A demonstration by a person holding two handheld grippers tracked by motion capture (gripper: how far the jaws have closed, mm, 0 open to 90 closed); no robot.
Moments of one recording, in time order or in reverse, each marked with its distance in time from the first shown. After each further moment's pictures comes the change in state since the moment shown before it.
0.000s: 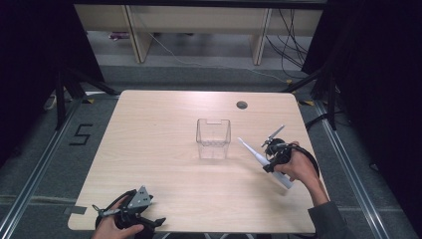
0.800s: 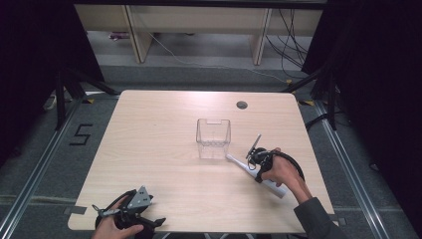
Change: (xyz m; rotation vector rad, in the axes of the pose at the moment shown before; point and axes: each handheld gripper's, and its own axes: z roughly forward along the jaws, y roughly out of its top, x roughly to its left) left arm -0.001 0.000 0.000 -0.001 -0.002 -0.001; right arm 0.026 0.019 0.046 0.237 -0.009 -0.107
